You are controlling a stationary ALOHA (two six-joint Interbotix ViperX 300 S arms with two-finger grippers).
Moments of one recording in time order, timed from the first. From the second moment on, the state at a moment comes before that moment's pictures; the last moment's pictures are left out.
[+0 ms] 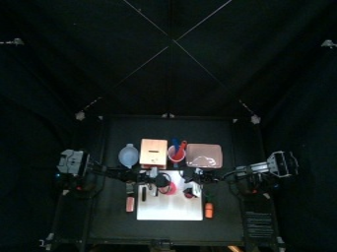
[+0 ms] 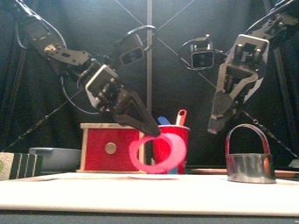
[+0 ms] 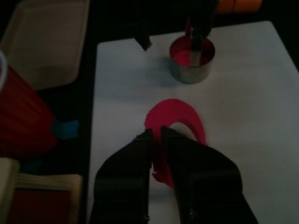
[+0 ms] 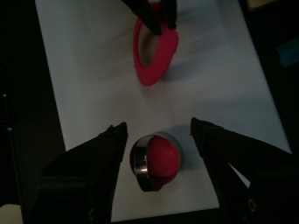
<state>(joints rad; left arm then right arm) -0.06 0.05 0.82 -0.26 -0.40 0.34 0.00 -0.23 0.84 0.27 0.22 0.11</state>
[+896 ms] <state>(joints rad) 0.34 -0.72 1.21 -0.42 -0.28 0.37 -0.01 -0.24 0.84 0.24 0.22 0.11</state>
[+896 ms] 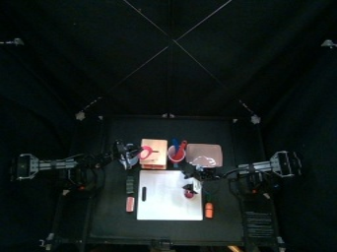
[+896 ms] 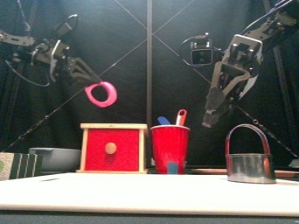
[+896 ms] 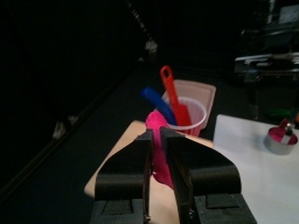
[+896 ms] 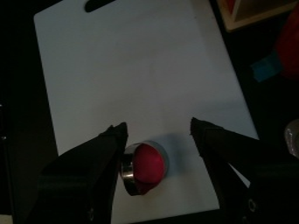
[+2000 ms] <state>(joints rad) 0.42 -0.55 1.34 -0.56 -0.26 0.36 -0.01 -0.21 0.81 0.22 0.22 0.11</state>
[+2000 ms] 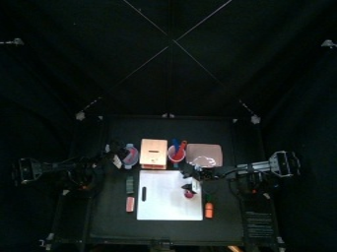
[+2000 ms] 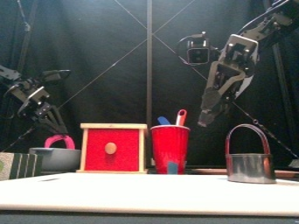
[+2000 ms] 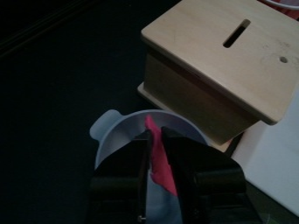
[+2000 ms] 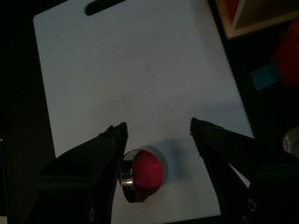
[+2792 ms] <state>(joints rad) 0.13 -0.56 1.22 -0.43 -0.37 0.36 -0.02 -0.20 0.74 0.02 -0.12 0.11</state>
